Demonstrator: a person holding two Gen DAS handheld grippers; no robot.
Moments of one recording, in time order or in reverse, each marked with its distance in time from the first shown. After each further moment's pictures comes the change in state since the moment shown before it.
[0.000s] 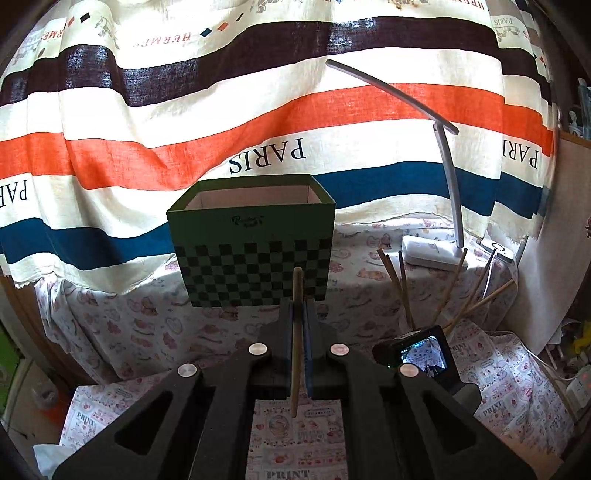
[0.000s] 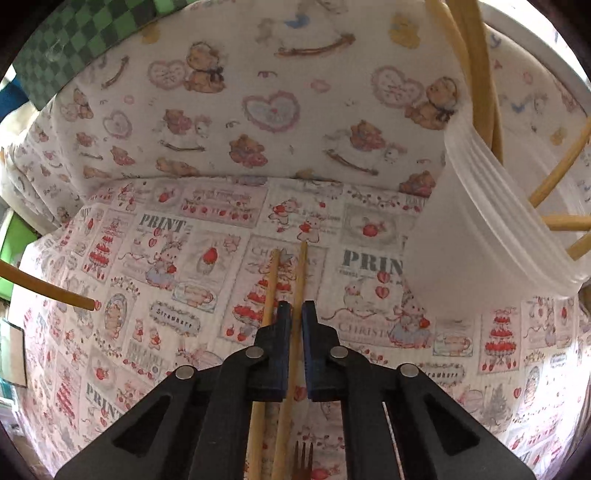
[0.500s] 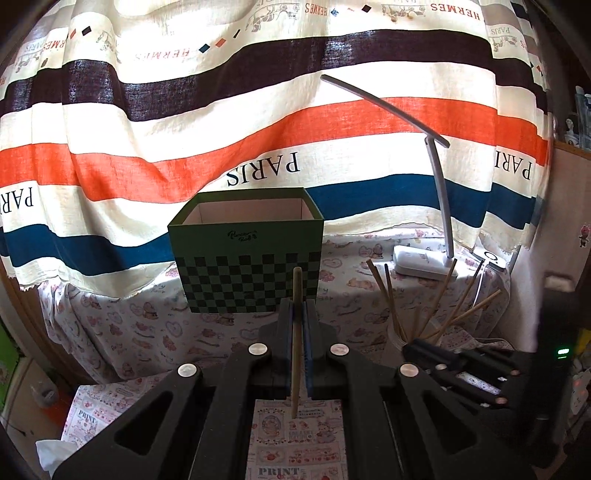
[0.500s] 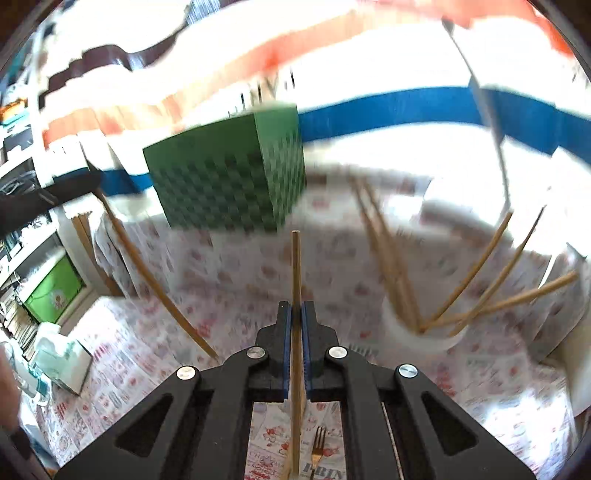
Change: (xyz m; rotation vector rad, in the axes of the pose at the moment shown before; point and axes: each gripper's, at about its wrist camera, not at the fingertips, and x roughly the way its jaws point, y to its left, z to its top) left arm -0.019 -0.010 0.010 -0.008 -0.018 -0.001; right arm -0.183 0.019 -0.034 -0.080 -0.547 0.099
